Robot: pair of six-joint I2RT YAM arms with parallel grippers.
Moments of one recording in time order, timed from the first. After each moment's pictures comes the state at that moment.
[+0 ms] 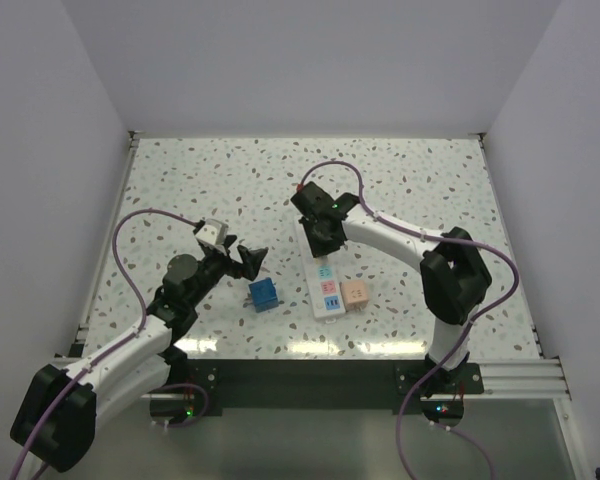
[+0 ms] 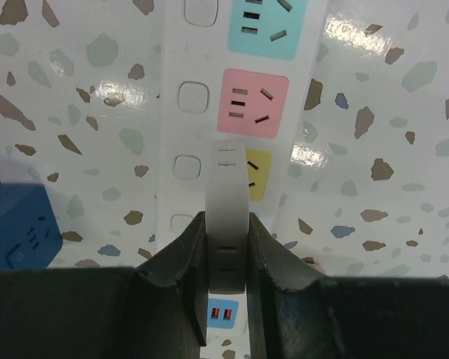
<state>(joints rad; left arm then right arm) -0.47 0.85 0.23 0.53 0.08 -0.22 0.77 1.86 1.45 -0.79 0.18 0.42</state>
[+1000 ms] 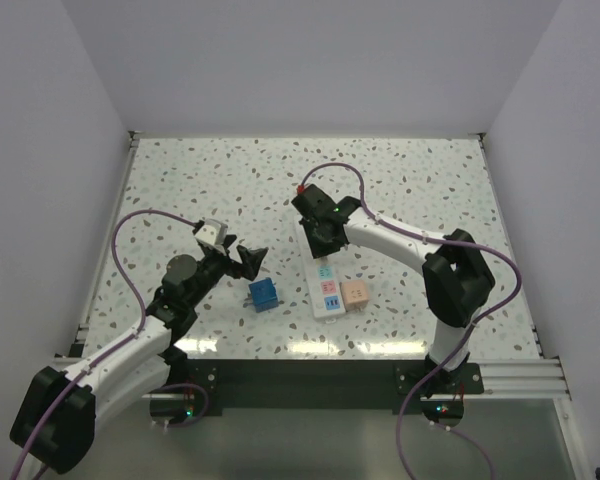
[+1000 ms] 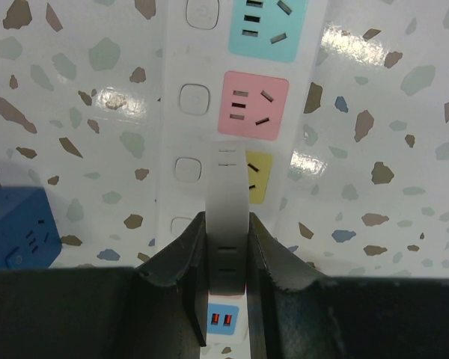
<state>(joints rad) -0.47 0.84 0.23 0.53 0.08 -0.22 0.77 1.85 1.40 -0.74 0.20 0.42</state>
